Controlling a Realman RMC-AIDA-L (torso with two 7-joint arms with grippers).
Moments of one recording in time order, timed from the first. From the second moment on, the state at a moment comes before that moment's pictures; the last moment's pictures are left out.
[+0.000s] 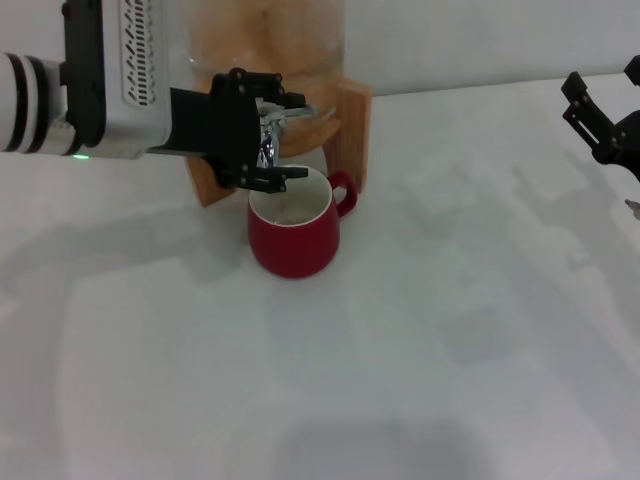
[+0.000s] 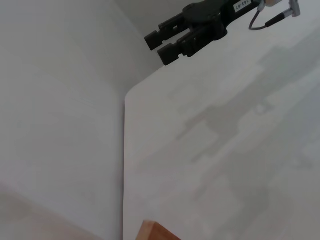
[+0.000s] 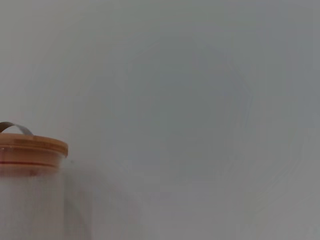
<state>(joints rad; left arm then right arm) -0.92 -2.08 1.07 0.74 2.08 1.21 -0.95 0.31 2.02 -1.86 -0.27 0.33 -1.34 0.32</state>
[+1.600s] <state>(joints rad) -0.95 -2.08 1.07 0.69 2.09 1.19 -0.88 0.32 2.02 -1.86 -0.27 0.33 -1.34 0.32</state>
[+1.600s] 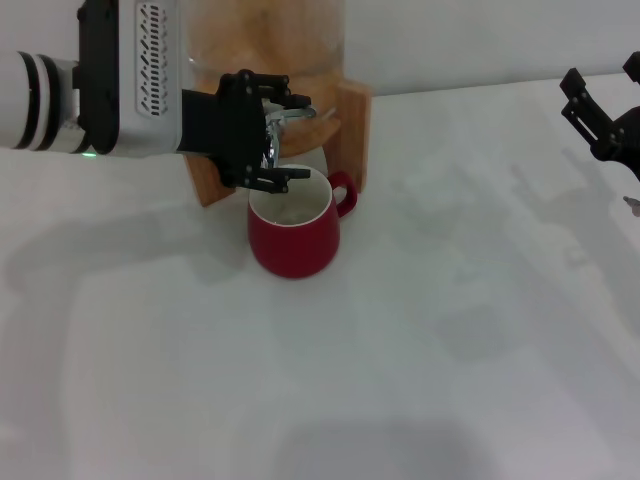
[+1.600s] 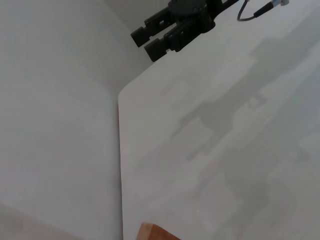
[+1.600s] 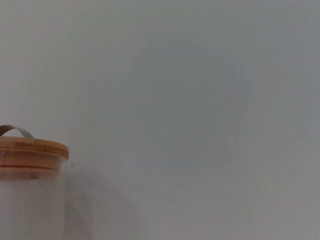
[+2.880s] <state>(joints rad) -0.91 -2.07 1.07 0.76 2.09 1.23 -0.91 0.32 2.02 -1.86 -0.27 0.33 -1.33 0.32</state>
